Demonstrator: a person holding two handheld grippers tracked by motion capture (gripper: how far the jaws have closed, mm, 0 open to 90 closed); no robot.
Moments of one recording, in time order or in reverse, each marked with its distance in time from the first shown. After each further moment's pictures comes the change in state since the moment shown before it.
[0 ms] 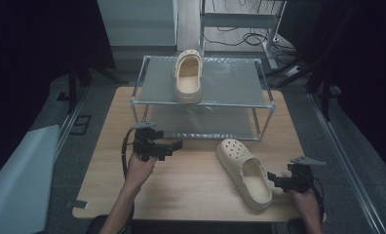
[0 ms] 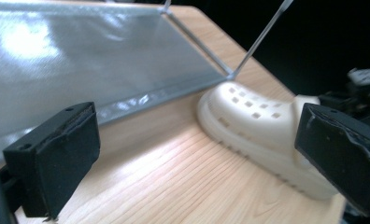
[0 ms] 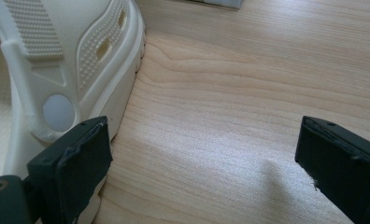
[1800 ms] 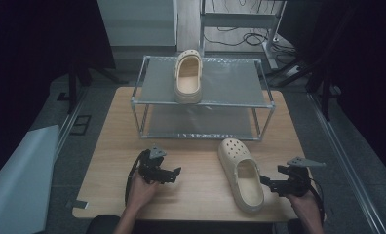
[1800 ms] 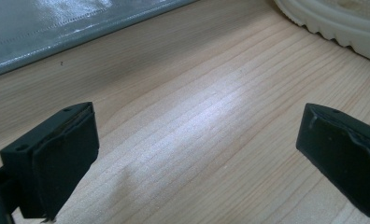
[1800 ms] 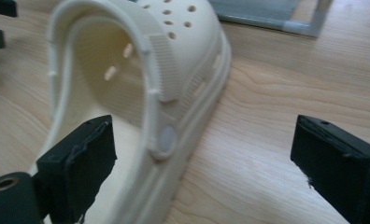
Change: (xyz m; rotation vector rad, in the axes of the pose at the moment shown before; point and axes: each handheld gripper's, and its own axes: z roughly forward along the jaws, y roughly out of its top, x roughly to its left) left arm 0.005 -0.079 0.033 0.196 0.232 0.180; right arm 0.038 0.015 -0.026 -0.027 0.172 -0.012
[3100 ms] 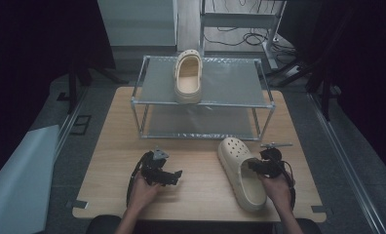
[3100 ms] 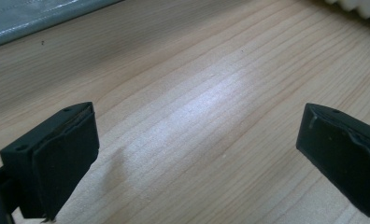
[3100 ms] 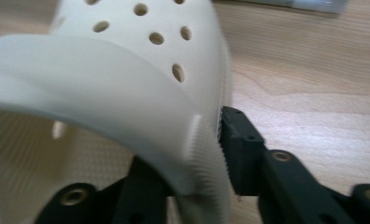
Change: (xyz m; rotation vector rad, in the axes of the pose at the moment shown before) left arm -0.004 -0.005 0.011 0.051 -0.006 0.003; right arm 0.022 0.043 0.064 0.201 -0.176 0.128
